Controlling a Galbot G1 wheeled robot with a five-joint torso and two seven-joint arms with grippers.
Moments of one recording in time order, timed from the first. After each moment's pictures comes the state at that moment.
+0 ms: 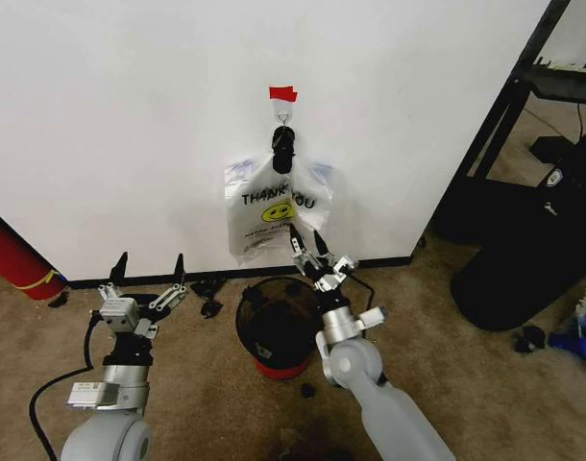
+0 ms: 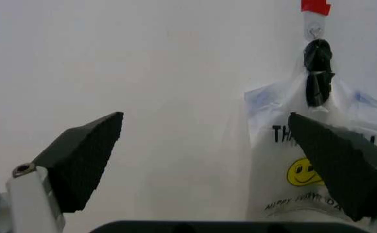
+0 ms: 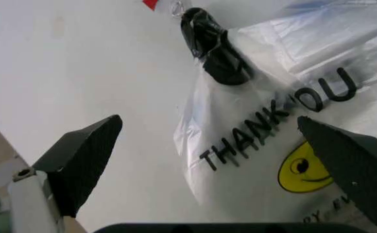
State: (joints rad) left arm 1.58 -1.33 -0.65 -2.17 -0.22 -0.33 -0.02; right arm -0.96 1.43 0.00 1.61 1.02 0.40 -0.25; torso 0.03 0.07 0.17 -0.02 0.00
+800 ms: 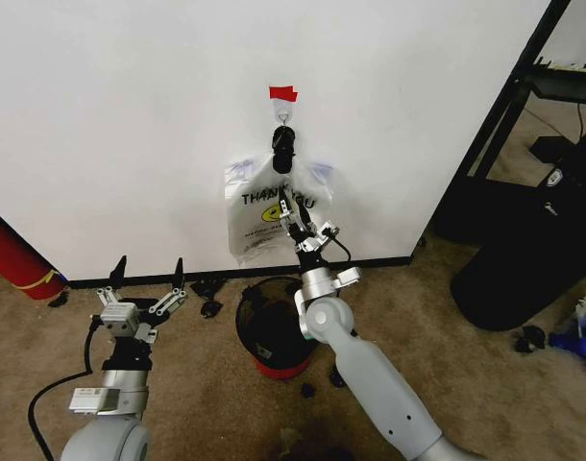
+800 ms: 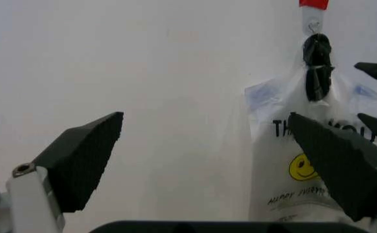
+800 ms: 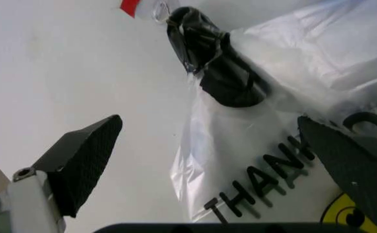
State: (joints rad) left arm 1.60 -1.34 -0.65 -2.16 -0.18 -0.36 -0.02; right arm -0.71 1.48 -0.07 1.41 1.17 0.43 -0.24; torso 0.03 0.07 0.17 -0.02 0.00
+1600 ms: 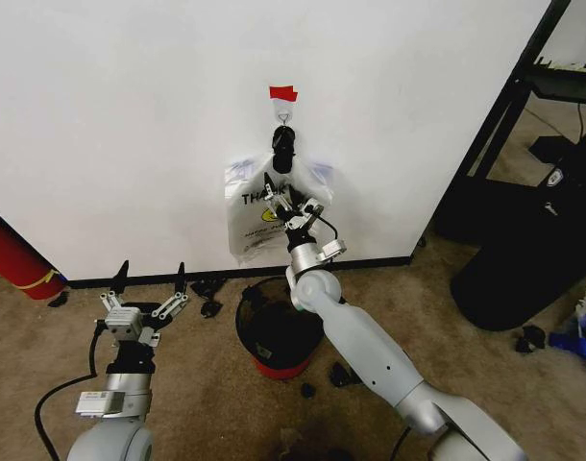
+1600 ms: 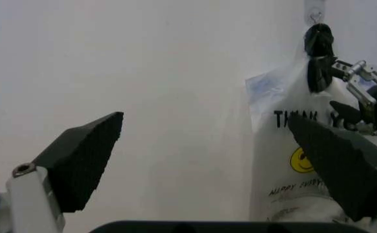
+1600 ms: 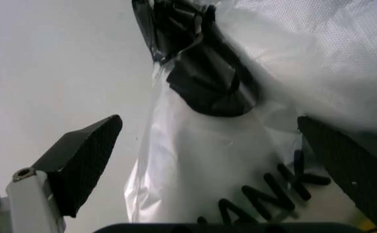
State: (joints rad) left arm 1.59 -1.35 -0.64 -2.13 -0.16 -0.38 -0.02; right arm -0.54 1.50 -0.13 1.22 1.14 0.47 -0.19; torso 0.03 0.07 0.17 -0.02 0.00
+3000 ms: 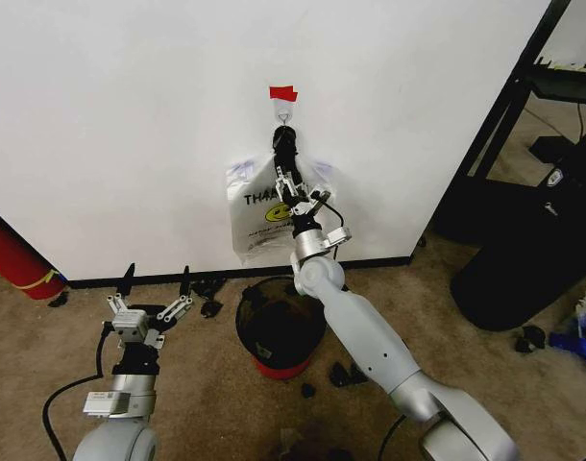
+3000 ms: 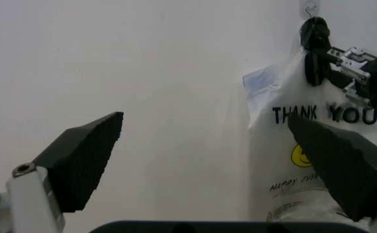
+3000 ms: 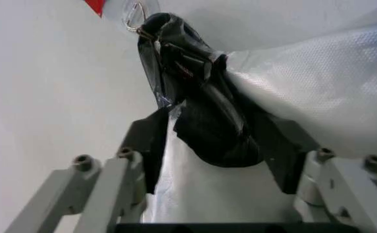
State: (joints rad) left arm 1.59 -1.35 -0.63 -2.10 -0.16 -0.40 -0.02; right arm -0.50 1.52 -0.06 1.19 1.10 0.46 -0.23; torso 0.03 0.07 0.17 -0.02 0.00
